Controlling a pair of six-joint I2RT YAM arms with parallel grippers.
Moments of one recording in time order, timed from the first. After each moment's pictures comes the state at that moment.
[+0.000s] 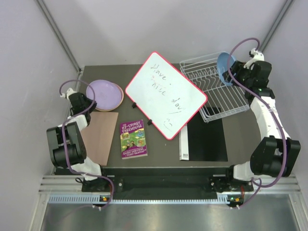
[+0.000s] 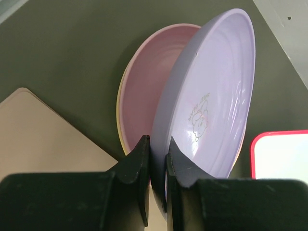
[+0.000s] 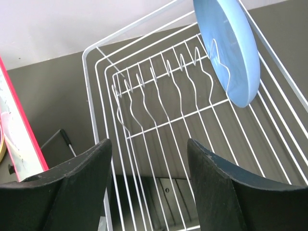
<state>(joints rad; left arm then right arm) 0.29 1.58 0.79 0.32 0.06 -0.64 -0.14 1.42 1.23 -0.17 -0.29 0.26</state>
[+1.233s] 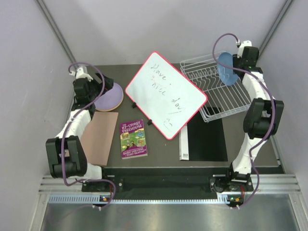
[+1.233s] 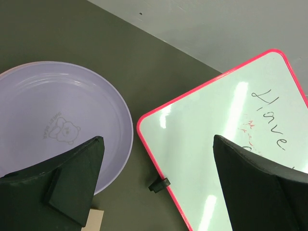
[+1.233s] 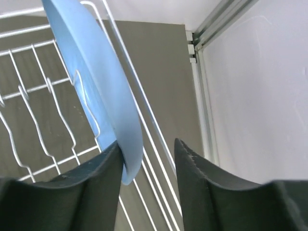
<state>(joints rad) 0.11 1.43 0.96 0.23 0.23 -0.57 -0.12 1.96 1.71 -0.25 0.14 -0.23</state>
